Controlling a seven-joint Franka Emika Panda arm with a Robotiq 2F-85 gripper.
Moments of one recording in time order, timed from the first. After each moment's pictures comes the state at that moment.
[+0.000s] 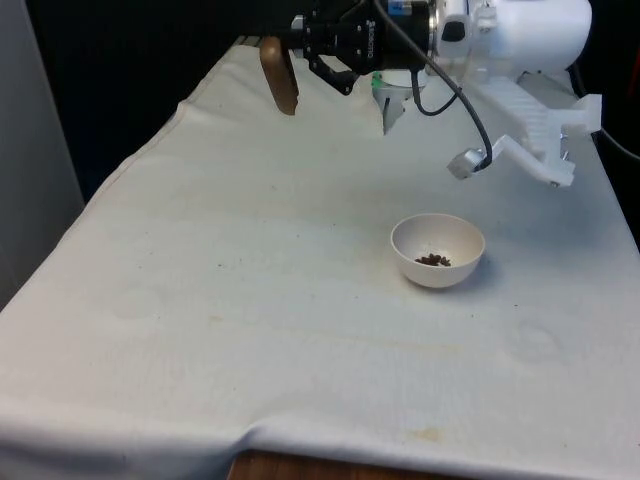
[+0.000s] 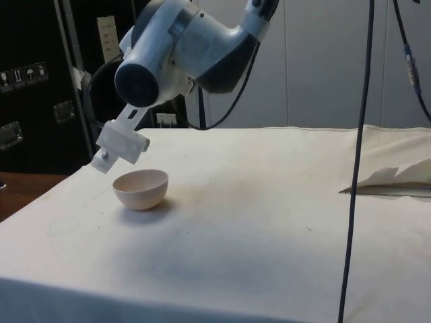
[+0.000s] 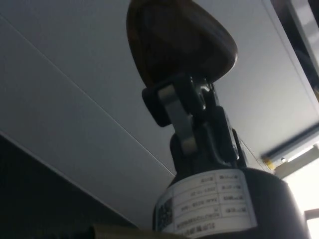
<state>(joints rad) -0.03 0.47 0.30 -1.99 -1.61 1.41 0.98</state>
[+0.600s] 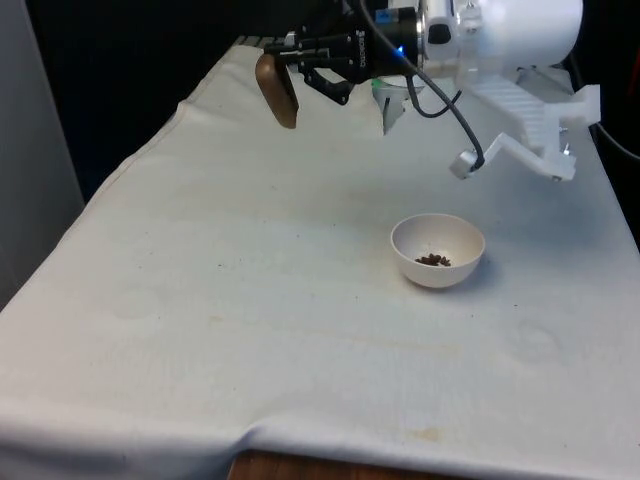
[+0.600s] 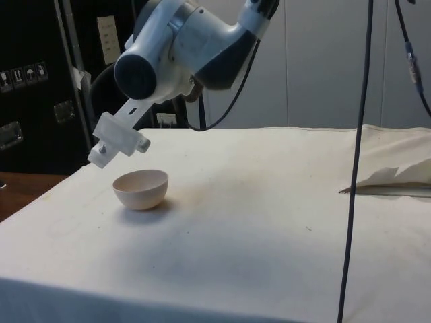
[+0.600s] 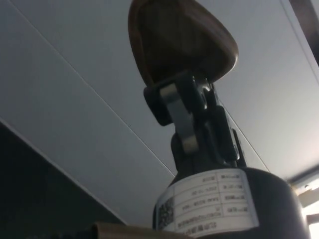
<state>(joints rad) -0.03 0.46 0.27 -1.99 -1.53 1.49 1.00</state>
